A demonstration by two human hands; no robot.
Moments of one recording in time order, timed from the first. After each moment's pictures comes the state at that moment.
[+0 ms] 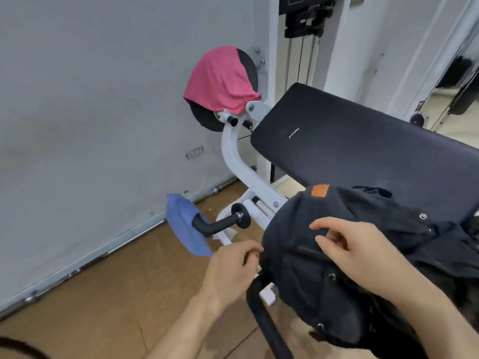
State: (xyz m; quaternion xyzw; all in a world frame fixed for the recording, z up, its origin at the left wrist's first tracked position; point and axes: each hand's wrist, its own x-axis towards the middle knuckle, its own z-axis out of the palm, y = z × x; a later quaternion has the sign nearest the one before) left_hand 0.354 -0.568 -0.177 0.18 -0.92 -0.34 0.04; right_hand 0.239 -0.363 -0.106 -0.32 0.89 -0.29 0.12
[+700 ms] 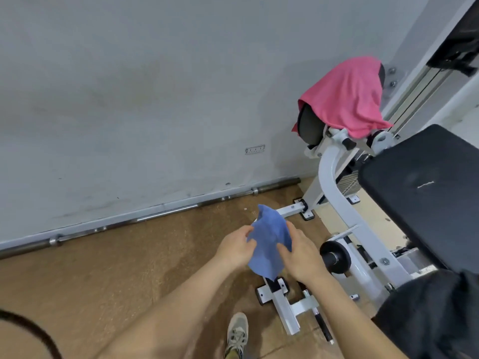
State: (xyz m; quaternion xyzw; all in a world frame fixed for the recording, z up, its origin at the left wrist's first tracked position) left_hand 0.390 -0.875 -0.261 0.36 -0.81 -0.47 -0.05; right_hand 0.282 -0.731 -0.236 -0.33 0.88 -0.21 0.25
